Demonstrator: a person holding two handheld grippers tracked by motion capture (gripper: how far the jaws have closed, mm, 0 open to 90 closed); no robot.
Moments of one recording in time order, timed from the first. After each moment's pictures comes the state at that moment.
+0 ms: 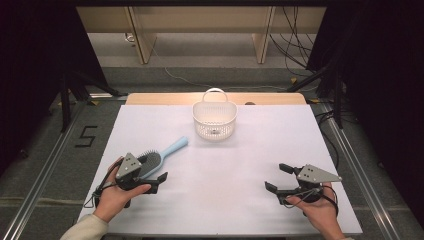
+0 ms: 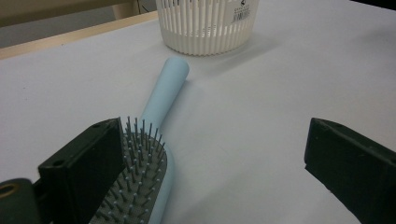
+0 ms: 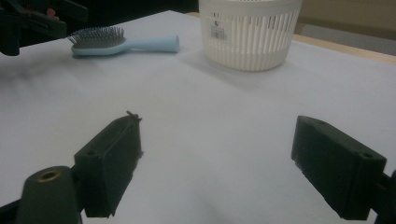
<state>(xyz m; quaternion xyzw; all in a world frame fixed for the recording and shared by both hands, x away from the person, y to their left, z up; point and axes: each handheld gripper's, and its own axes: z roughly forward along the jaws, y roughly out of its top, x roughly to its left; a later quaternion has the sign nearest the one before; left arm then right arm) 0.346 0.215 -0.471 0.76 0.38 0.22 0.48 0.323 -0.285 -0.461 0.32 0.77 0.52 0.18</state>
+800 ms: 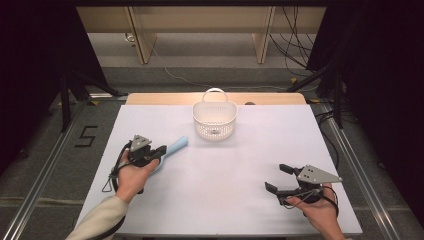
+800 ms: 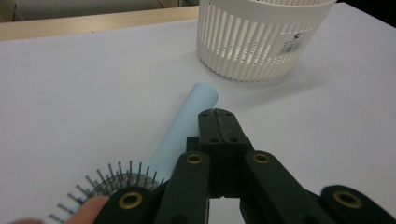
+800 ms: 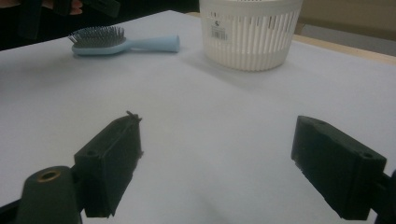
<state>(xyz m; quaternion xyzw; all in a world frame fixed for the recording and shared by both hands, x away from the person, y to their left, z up) 0.397 0.177 -0.444 0.71 0.51 0.20 0.44 0.321 -0.285 -0.461 0.32 0.77 0.52 0.18</state>
